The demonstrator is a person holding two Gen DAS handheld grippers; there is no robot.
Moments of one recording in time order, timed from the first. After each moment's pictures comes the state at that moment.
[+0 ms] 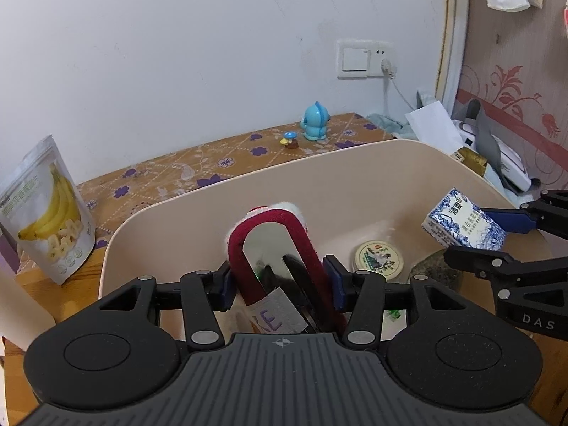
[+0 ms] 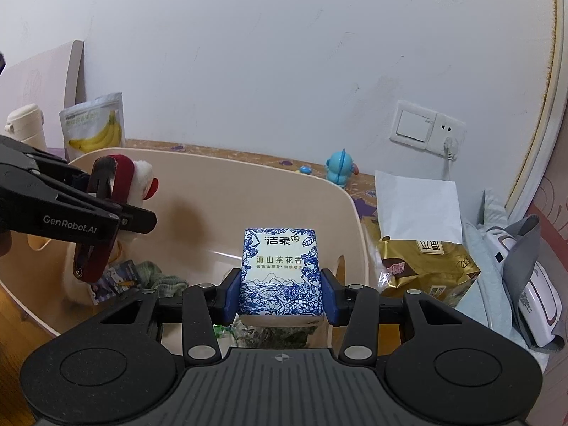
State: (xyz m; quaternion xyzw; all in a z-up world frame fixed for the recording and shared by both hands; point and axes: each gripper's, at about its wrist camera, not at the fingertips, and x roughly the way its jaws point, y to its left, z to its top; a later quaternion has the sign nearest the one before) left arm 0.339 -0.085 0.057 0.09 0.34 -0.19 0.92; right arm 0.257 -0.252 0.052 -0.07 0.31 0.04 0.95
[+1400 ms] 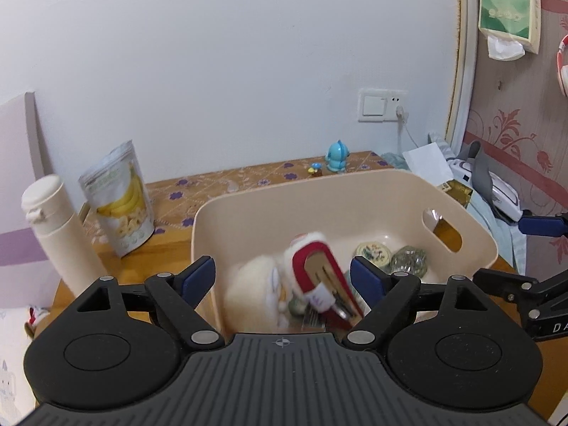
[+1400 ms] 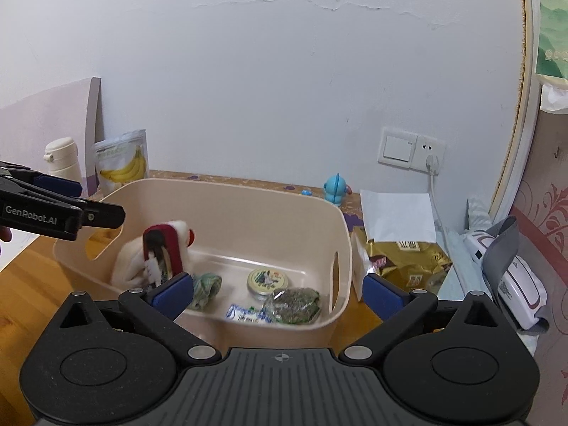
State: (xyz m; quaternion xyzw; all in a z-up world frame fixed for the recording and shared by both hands) left arm 0.232 -0.031 0.104 0.05 0.28 -0.15 0.95; right arm 0.174 -0.250 0.090 -0.04 0.27 0.04 0.96
